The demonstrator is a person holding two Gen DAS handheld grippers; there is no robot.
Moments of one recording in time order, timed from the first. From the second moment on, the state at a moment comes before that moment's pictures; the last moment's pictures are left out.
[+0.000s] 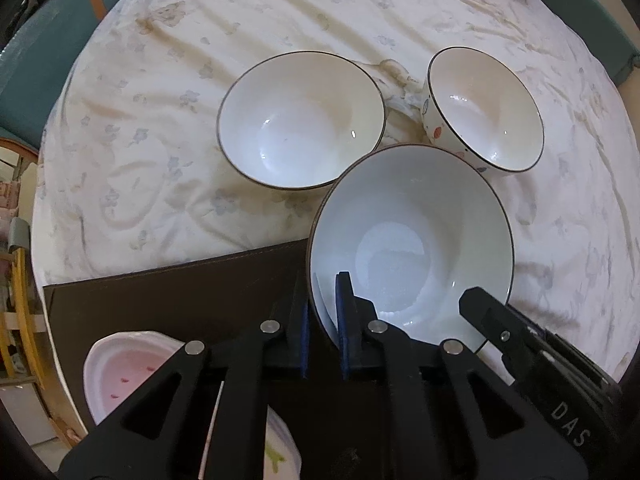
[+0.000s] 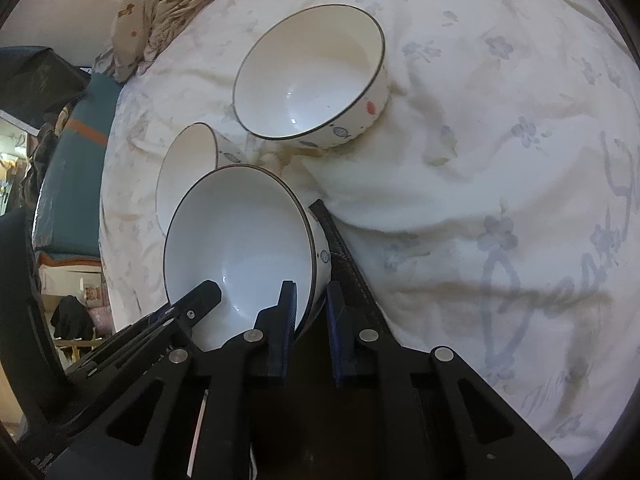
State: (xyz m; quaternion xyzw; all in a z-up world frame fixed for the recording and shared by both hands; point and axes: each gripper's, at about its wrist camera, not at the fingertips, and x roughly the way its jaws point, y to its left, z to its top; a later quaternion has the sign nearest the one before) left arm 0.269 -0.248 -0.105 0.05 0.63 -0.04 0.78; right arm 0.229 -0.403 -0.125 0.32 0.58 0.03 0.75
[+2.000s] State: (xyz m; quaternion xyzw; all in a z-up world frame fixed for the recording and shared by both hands) left arm 0.125 -0.041 -0.087 -0.06 0.63 -0.06 0.78; right arm 0.116 -0.229 -0.094 0.20 0.60 0.19 0.75
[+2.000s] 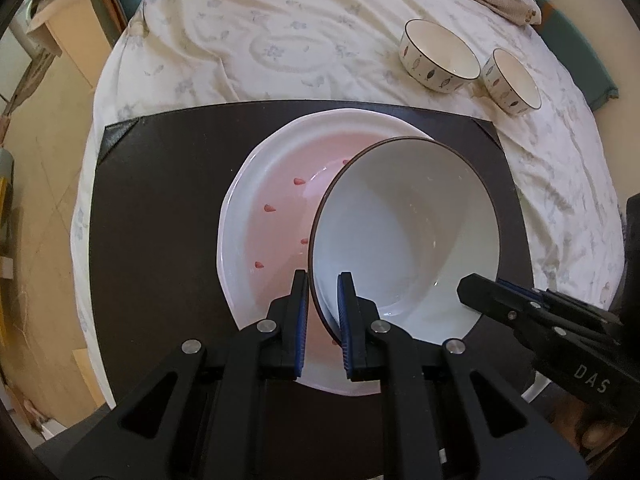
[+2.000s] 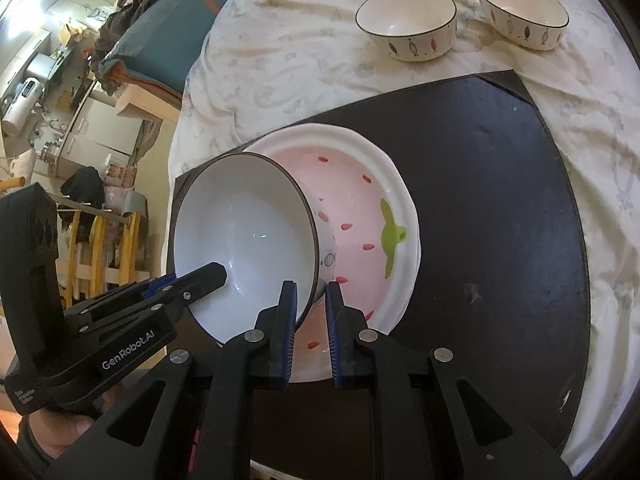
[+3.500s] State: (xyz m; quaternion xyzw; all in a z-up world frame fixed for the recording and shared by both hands) left arm 0.138 -0.045 -0.080 -0.01 0.61 -0.05 0.79; right arm 0.128 -0.234 -0.099 0.23 0.61 0.19 0.74
